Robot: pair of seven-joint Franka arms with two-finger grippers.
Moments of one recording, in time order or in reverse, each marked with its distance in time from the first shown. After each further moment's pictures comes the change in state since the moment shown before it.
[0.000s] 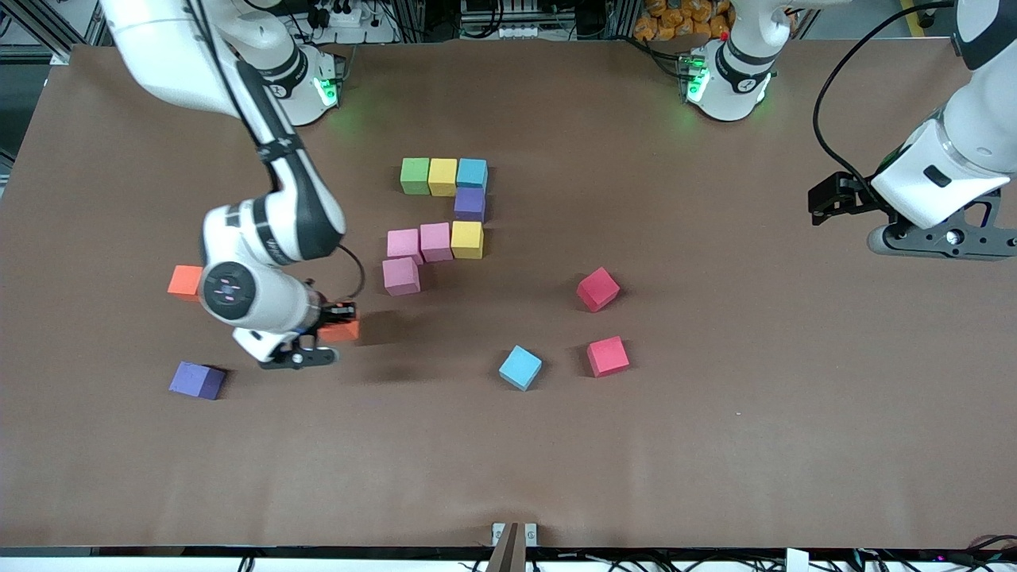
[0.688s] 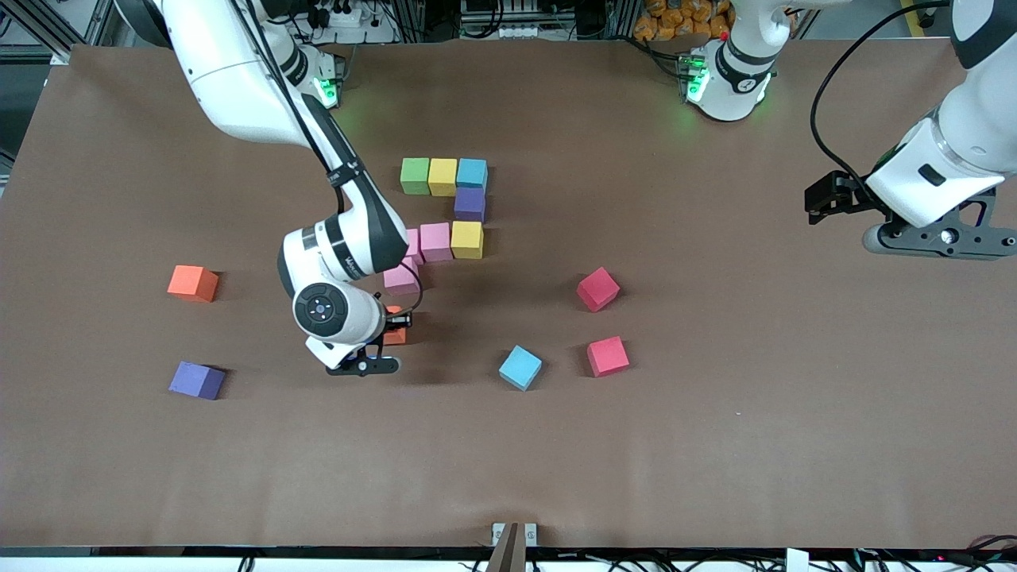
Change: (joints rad) left arm -0.002 0.000 -0.009 0.000 0.000 0.000 0.000; right arm 0.084 0.131 0.000 0.091 0.043 0.008 0.075
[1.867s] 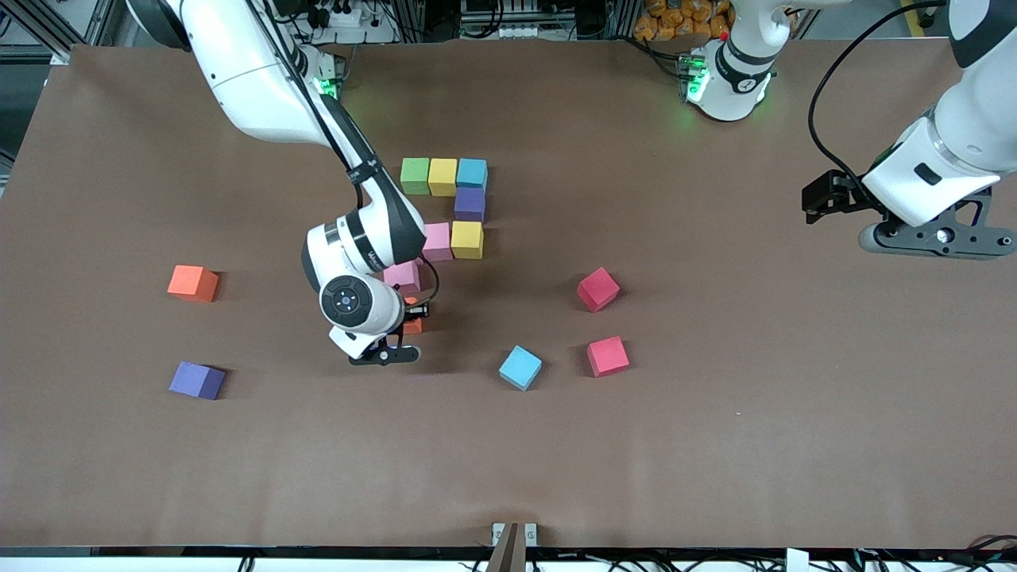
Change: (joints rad) left arm 0.000 0.000 -0.004 0.000 0.000 0.000 0.000; right arm 0.034 0.007 0.003 -0.051 0.002 0.047 0.000
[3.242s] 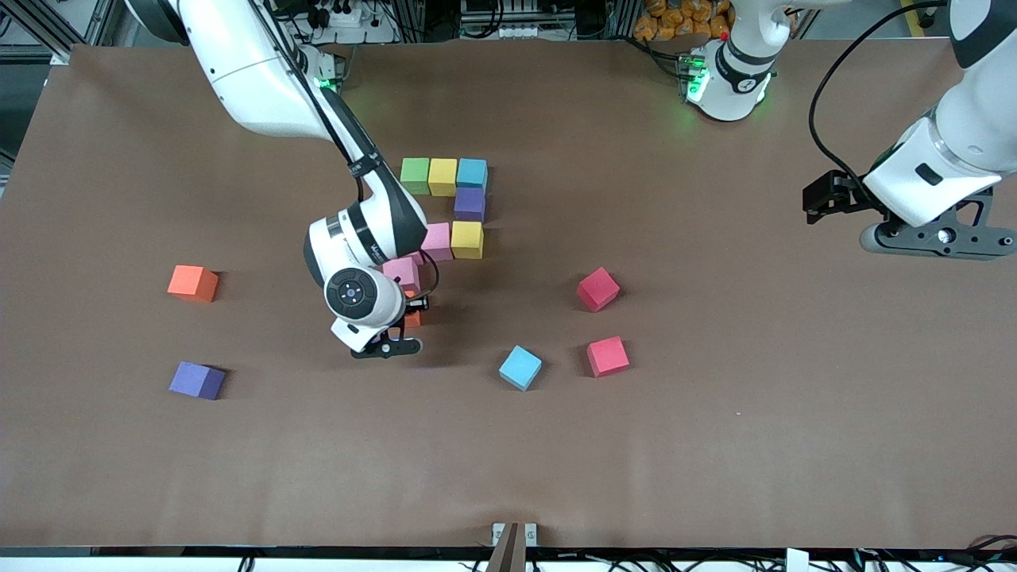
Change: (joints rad) left arm 0.001 0.000 0.003 0.000 0.000 0.000 0.002; right arm 0.000 -0.030 0.012 -0.053 -0.032 0.009 0.000
